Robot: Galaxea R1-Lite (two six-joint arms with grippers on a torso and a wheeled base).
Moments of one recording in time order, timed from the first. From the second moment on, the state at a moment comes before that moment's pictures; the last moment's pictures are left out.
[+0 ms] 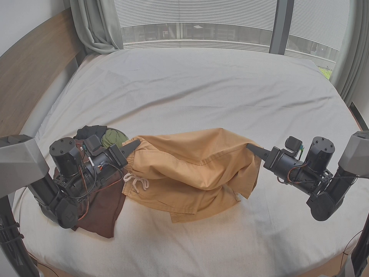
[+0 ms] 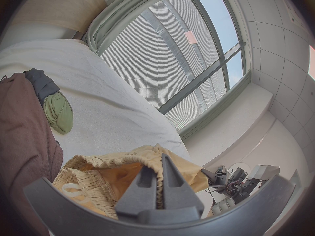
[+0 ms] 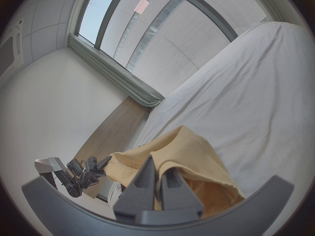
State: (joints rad) left arm -0.28 2.06 -0.55 -1.55 -0.37 -0.71; right arm 0.33 2.08 -0.53 -1.54 0.37 0.68
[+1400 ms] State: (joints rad) left arm -0.27 1.90 -0.48 -1.55 -0.50 -0.72; right arm 0.11 1.85 -0.51 -1.54 0.56 0.79
